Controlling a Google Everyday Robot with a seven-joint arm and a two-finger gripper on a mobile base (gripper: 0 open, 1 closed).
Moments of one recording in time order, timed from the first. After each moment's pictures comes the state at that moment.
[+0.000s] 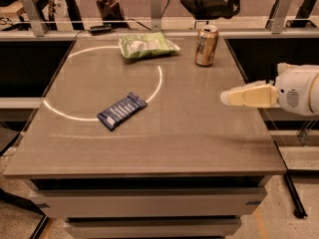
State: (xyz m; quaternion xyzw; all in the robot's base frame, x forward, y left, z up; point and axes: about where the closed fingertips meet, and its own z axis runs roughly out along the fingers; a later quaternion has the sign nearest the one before) arm 0.535 -0.224 0.919 -0.24 0.81 0.11 0.52
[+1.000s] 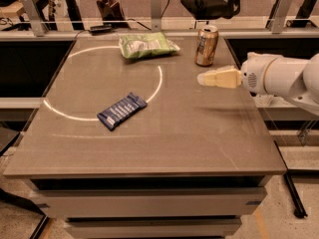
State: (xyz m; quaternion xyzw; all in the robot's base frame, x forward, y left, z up) arm 0.632 -0.191 0.897 -0.23 0.79 0.13 0.55
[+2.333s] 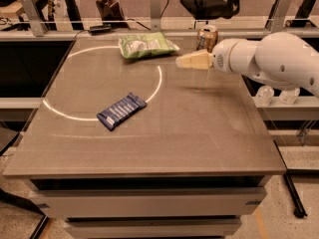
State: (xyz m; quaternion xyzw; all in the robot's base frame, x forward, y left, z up) arm 0.722 -0.141 0.894 -0.23 0.78 0.13 0.56
